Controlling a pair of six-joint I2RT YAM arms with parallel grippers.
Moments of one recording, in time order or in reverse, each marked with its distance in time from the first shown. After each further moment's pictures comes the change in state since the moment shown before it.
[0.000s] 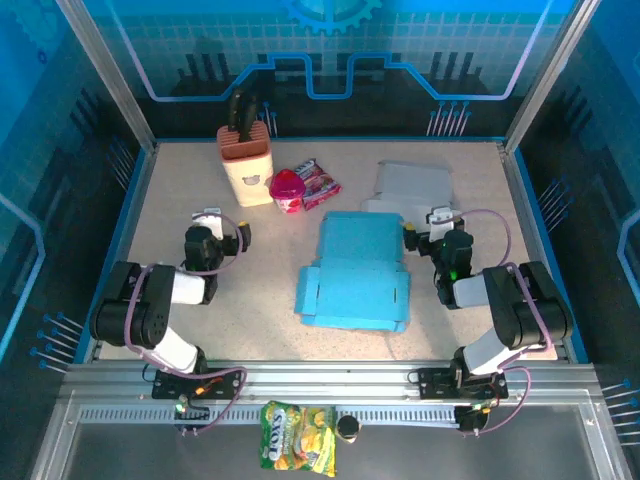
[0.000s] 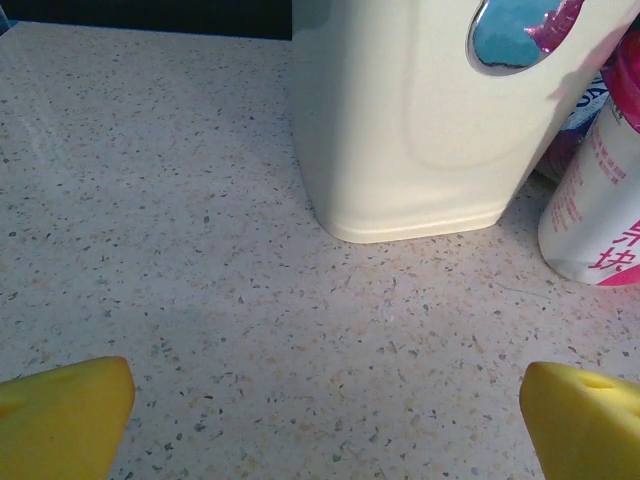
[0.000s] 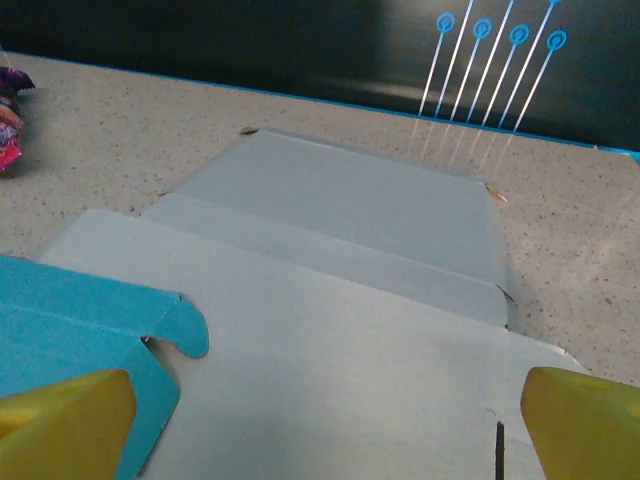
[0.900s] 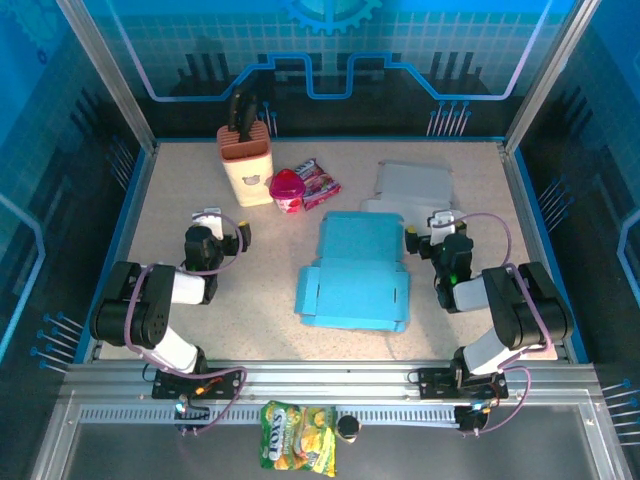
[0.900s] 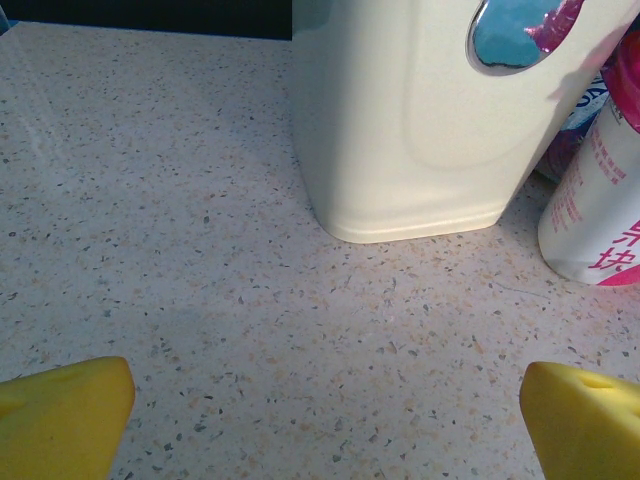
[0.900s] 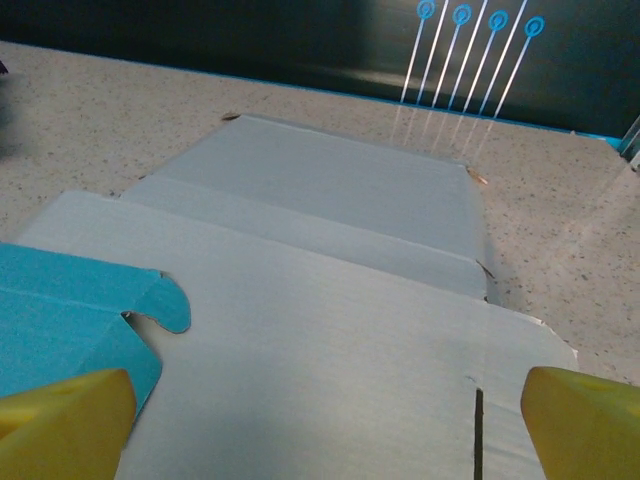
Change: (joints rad) left arm 0.000 0.000 0.000 0.000 0.000 0.000; right arm 0.006 -0.002 -0.043 0.040 0.047 0.001
